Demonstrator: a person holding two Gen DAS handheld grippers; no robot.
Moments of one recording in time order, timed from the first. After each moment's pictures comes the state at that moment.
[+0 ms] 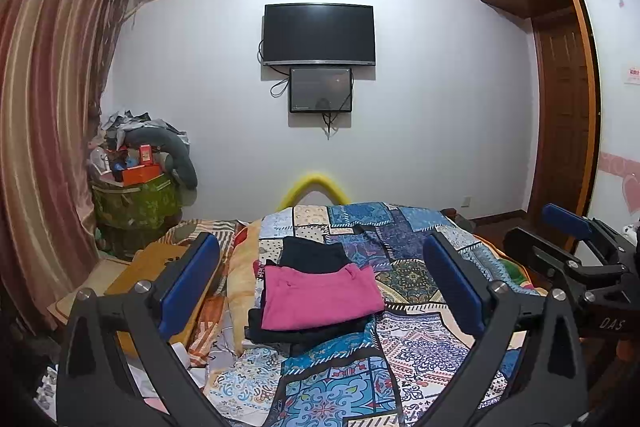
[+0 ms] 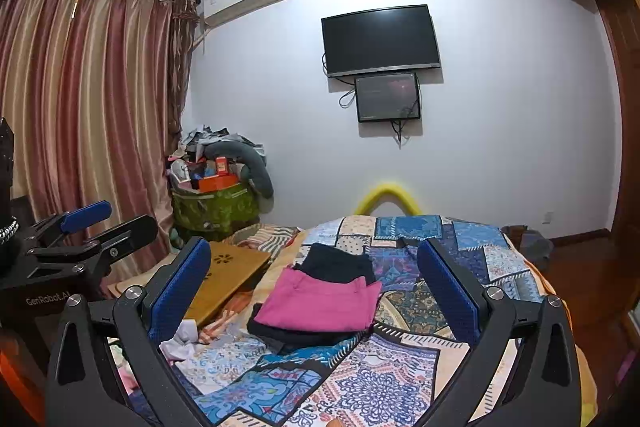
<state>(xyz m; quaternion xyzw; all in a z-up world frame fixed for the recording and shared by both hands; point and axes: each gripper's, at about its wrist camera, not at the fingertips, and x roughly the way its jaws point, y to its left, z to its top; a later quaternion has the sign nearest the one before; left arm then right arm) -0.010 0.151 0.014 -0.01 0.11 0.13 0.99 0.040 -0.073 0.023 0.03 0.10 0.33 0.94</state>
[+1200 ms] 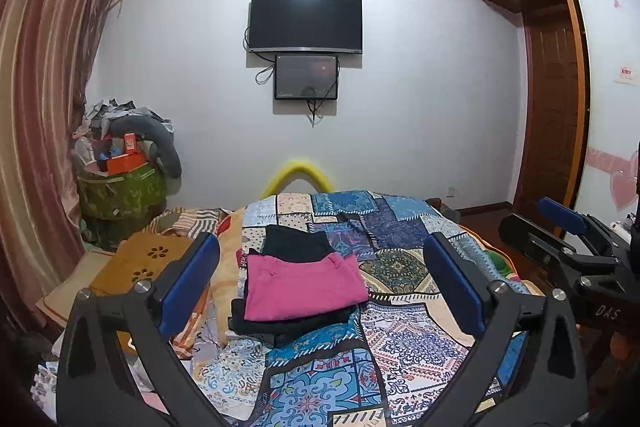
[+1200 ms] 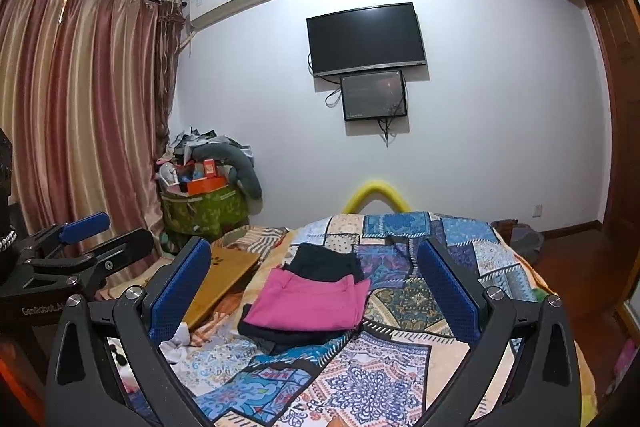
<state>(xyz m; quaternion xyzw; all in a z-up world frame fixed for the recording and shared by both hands) 0.001 0.154 0.010 -0.02 0.13 0.09 0.99 0.044 -0.082 0.024 0.04 0.11 0.31 0.94</state>
